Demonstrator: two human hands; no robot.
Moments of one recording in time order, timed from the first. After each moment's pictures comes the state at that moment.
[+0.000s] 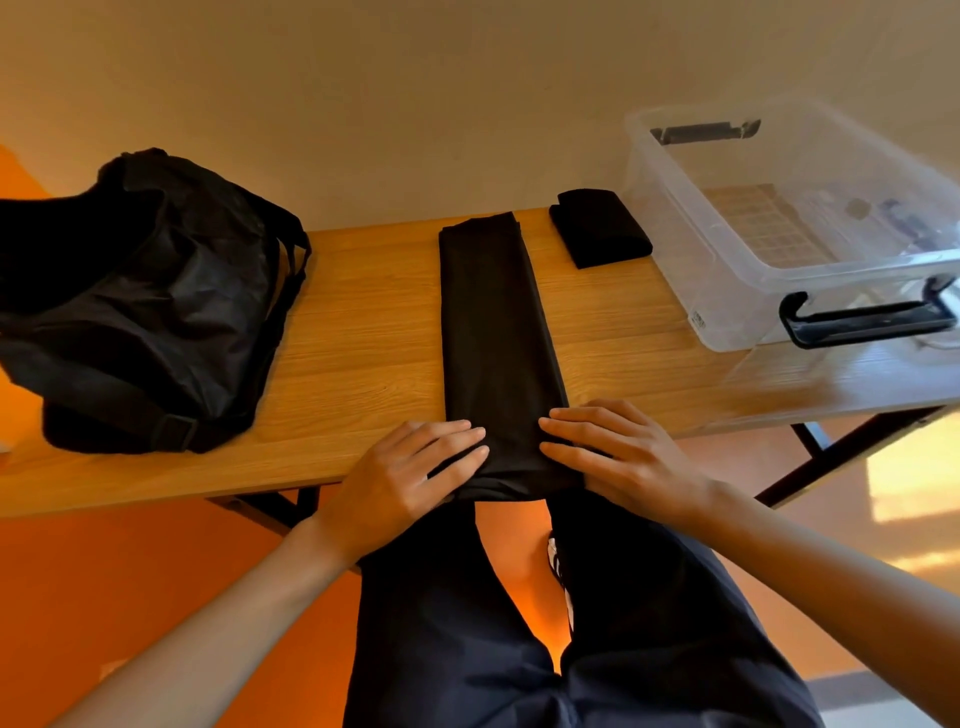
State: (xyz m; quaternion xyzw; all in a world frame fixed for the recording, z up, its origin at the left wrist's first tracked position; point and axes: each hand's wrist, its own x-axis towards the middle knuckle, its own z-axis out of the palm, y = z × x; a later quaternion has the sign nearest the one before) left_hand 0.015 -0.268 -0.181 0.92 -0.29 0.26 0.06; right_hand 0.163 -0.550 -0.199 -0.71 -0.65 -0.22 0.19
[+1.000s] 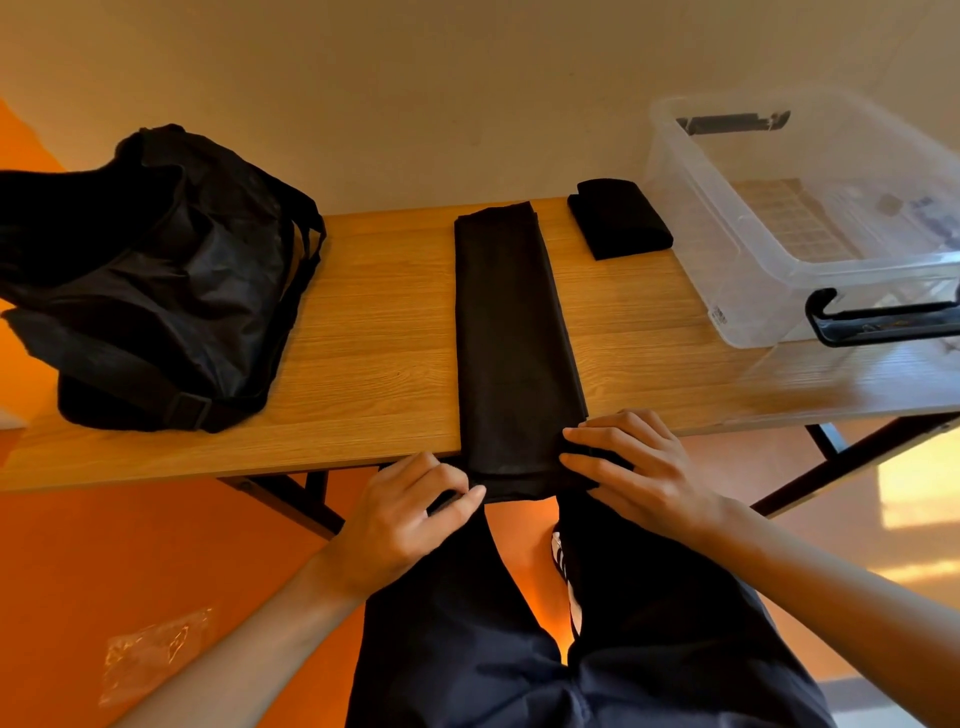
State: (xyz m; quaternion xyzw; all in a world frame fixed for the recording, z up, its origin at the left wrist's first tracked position) left_hand -0.022 -0.288 -0.188 0.91 -0.22 0.34 0.11; right_hand 0.143 -0.553 -0.207 -0.72 -0.61 -0.23 0.24
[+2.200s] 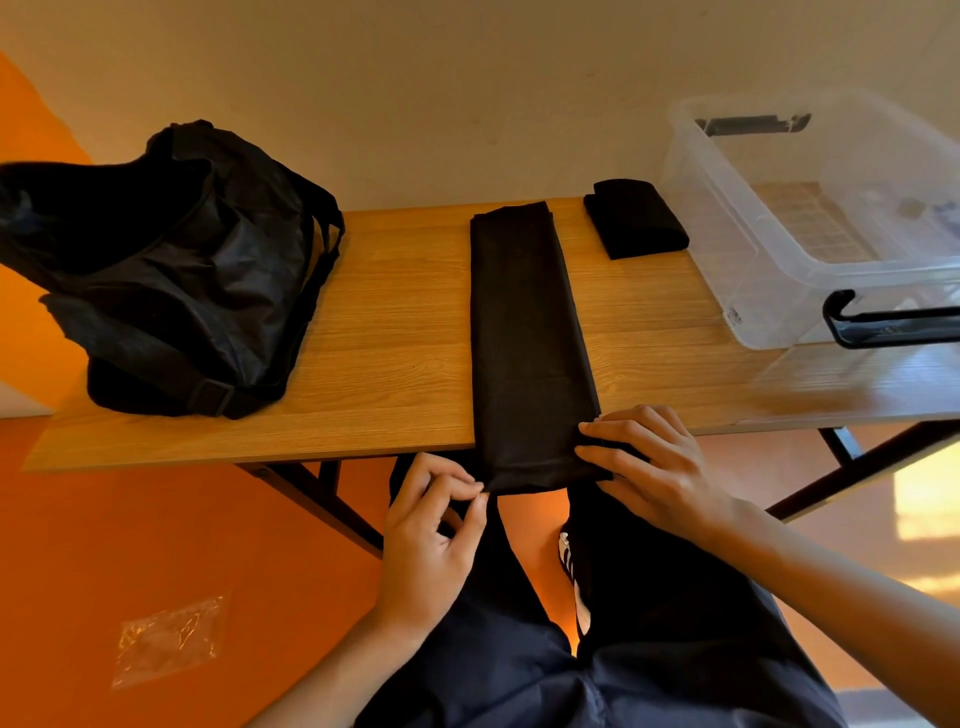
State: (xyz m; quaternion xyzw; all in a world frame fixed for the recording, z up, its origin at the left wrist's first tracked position) left_hand -0.044 -0.338 -0.204 0.84 0.06 0.34 0.43; right_hand 0.143 -0.554 -0.209 -0.73 -0.59 -0.23 0.26
